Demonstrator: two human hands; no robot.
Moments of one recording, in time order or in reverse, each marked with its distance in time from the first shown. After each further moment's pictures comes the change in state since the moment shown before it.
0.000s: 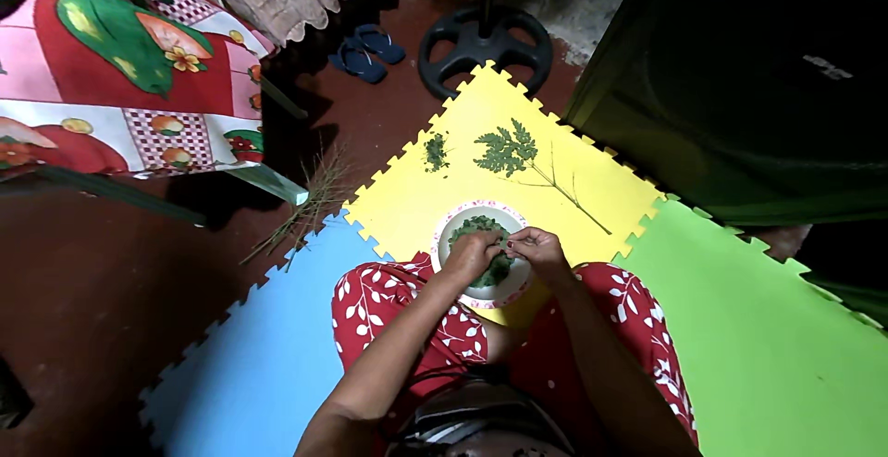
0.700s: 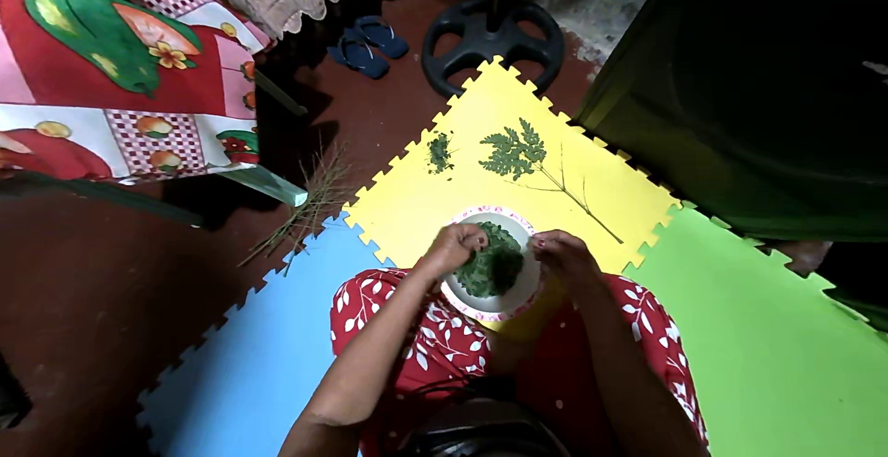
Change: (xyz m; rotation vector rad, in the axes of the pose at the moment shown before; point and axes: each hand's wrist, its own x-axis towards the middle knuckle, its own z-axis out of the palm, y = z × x) left_hand 0.007 -0.023 -0.045 -0.278 -0.005 -0.123; right_hand 0.016 -0.004 -0.029 0.037 -0.012 0.105
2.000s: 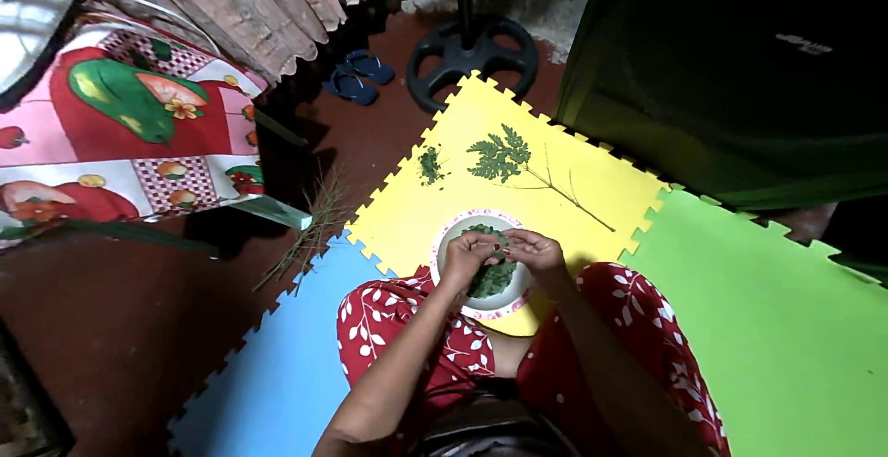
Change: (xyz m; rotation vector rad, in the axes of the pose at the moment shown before) left_hand -0.006 0.019 0.062 -0.555 0.241 -0.052; right_hand -0.025 0.001 0.030 -0.011 0.016 -0.269
